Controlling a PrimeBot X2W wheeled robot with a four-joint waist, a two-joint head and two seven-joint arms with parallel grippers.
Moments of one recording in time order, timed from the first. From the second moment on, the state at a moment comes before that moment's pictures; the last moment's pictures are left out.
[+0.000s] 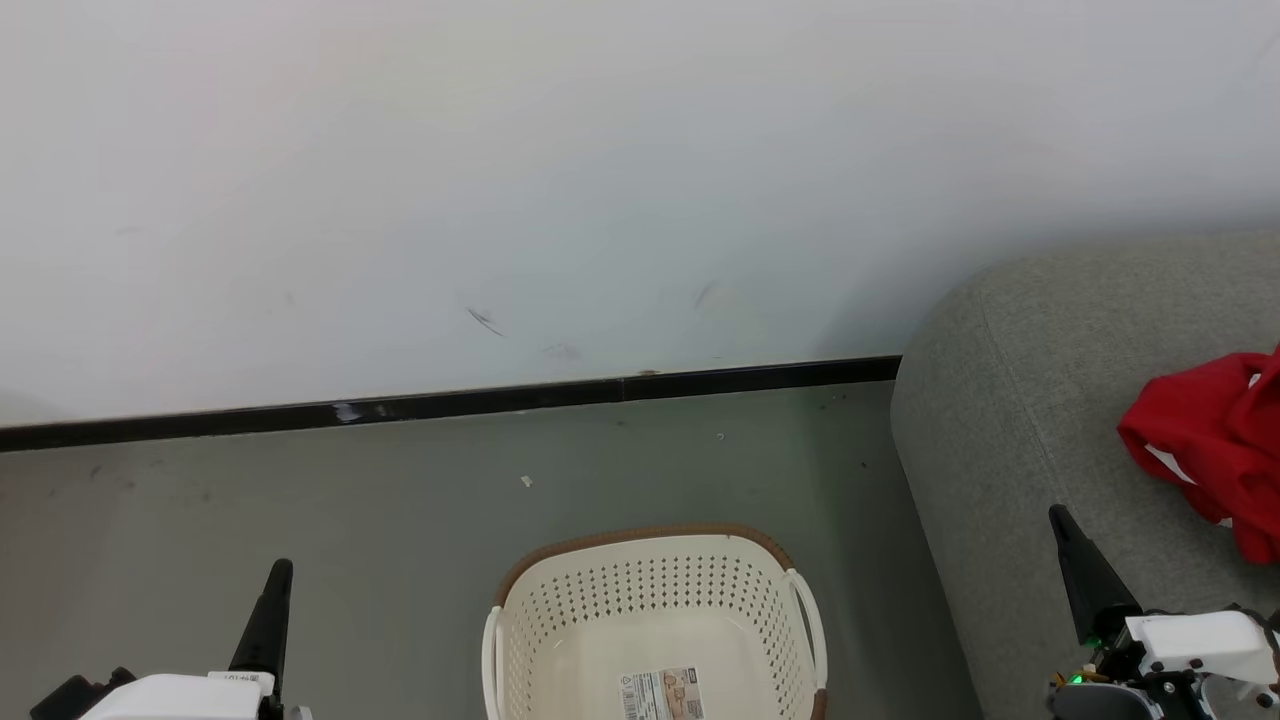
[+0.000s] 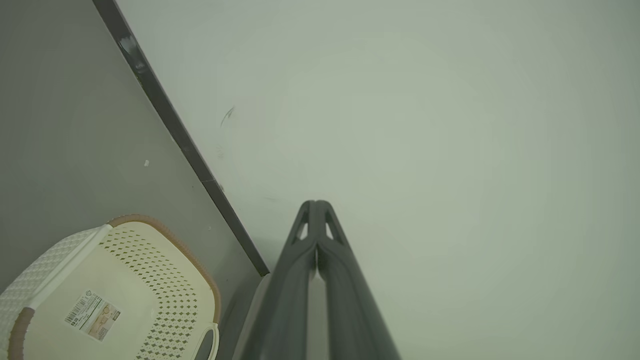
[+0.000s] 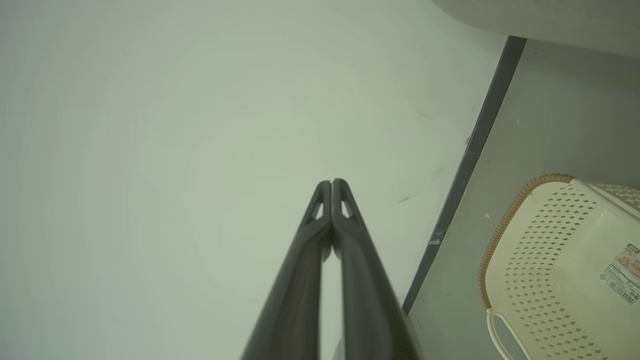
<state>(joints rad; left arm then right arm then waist) -0.04 0.05 0.05 0.24 -1.51 -0.08 0.08 -0.04 -0.11 0.01 0.24 1.58 0.13 -0.02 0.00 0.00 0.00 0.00</state>
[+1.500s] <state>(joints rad) -0.06 0.03 0.08 0.26 -1.60 -0.11 0.11 -0.05 -0.13 -0.01 0.26 1.71 0.13 0.00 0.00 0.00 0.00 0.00</state>
